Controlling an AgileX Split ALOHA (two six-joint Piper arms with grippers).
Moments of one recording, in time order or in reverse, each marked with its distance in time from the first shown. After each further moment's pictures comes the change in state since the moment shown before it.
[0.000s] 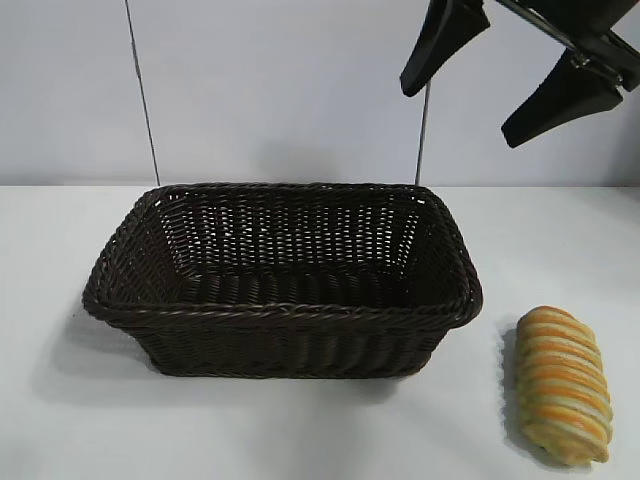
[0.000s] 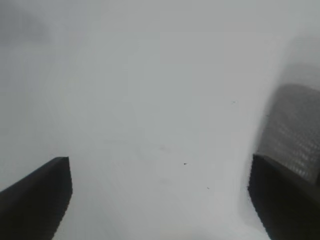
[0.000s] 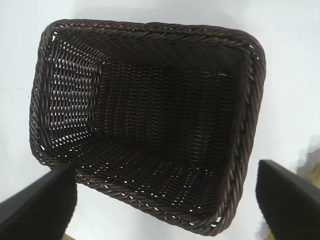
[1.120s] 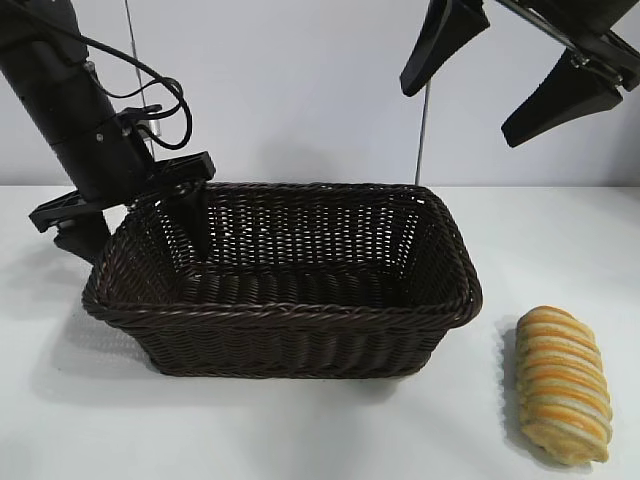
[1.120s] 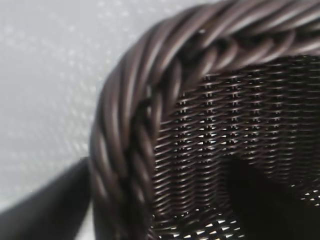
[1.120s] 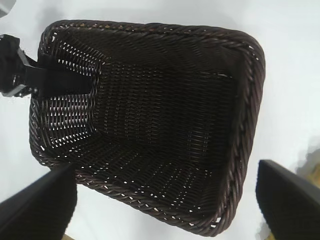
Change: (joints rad) left arm -0.602 0.590 0.000 -0.211 -0.185 -0.049; right arm 0.000 0.000 0.000 0.000 -0.003 0.000
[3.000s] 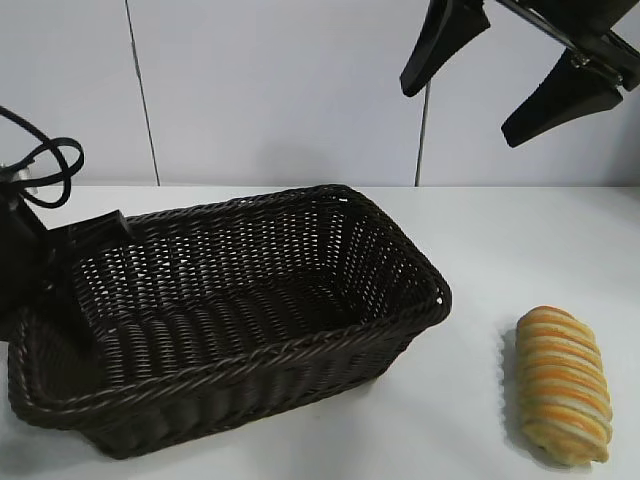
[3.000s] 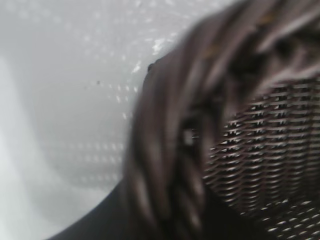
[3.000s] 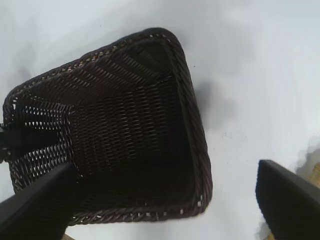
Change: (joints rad) left arm -0.016 -0.250 0.532 -0.130 -0.328 -0.125; right arm 0.000 0.000 0.000 0.000 0.000 -0.004
